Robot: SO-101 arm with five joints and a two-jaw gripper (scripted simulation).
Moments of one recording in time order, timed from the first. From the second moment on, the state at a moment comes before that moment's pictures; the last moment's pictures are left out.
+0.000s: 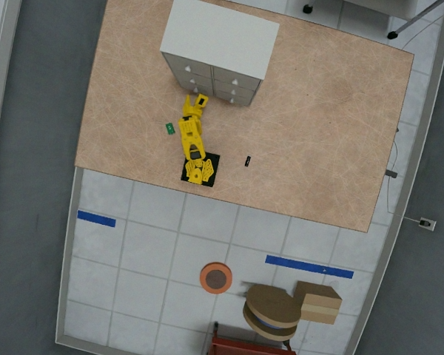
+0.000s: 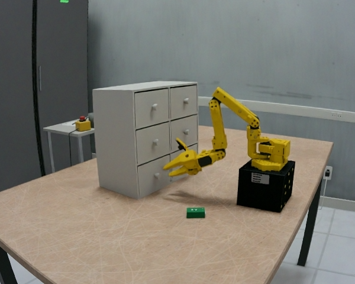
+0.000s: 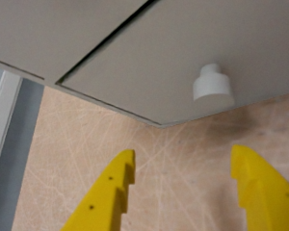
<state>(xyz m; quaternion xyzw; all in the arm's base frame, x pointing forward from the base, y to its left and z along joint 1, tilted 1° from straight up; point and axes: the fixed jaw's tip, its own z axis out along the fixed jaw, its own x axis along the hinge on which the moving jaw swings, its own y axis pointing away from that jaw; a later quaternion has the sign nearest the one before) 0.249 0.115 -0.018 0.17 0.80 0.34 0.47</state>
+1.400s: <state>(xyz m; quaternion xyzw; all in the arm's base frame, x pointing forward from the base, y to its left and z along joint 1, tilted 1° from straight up) 0.249 0.113 -0.024 0.18 0.80 0.33 0.46</state>
